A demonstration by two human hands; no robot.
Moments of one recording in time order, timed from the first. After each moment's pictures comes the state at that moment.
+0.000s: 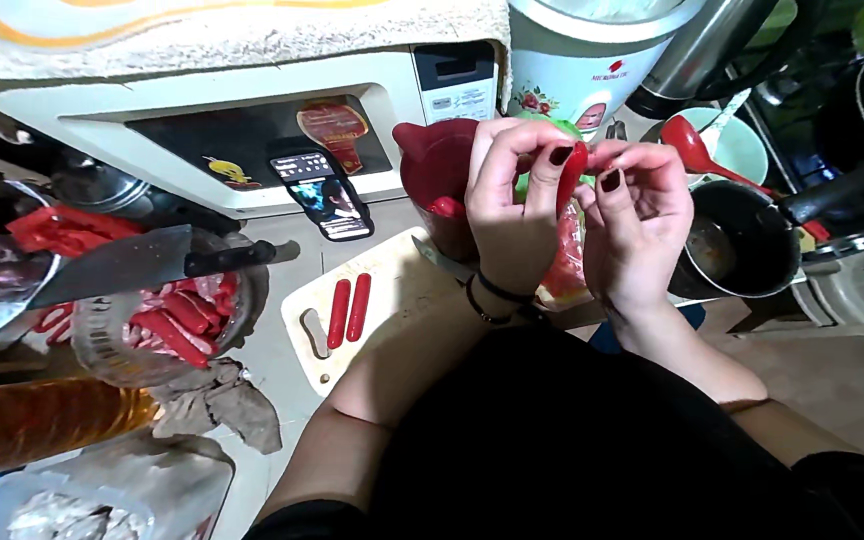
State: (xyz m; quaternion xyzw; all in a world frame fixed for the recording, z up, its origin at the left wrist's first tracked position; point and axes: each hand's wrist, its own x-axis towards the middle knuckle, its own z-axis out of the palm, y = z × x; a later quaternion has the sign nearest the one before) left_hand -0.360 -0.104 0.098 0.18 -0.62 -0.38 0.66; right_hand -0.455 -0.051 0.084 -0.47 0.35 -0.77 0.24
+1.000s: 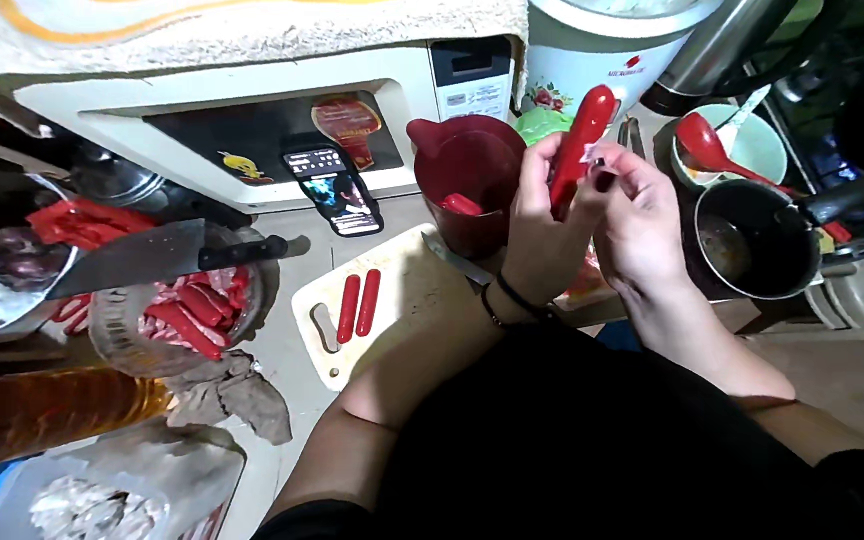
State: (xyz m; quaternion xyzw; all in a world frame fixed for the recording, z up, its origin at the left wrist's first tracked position) left_hand -0.362 -0.100 0.079 0.19 -0.63 -0.52 0.54; right_hand -0.459 -0.056 0.091 -0.43 0.53 -0.66 0.32
